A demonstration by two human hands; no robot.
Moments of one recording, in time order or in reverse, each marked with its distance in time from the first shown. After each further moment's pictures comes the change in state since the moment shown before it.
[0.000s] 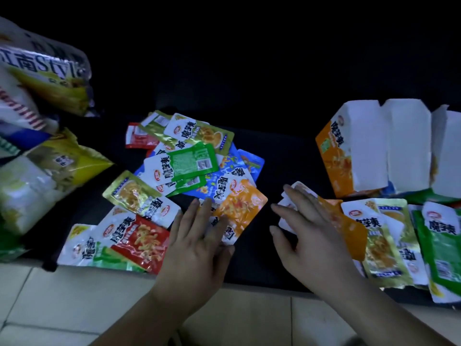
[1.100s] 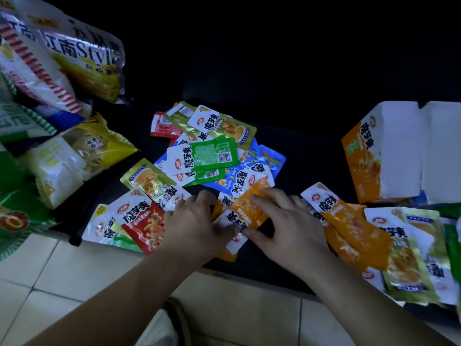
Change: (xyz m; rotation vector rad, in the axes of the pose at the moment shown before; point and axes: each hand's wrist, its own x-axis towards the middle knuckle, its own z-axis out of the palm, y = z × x) left_hand 0.037 -0.006 -0.038 -0.080 -0.232 -0.535; right_hand 0.034 -0.029 0.035 -0.186 -0.228 -0.053
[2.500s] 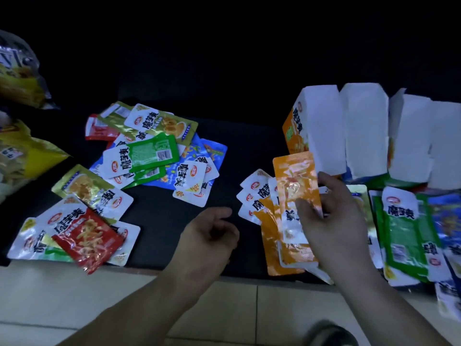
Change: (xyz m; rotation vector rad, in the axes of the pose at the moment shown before) left_hand -0.052 0.104 0.048 -0.923 -0.203 -0.122; right_hand -0.073 0.093 -0.066 0.754 0.422 0.551
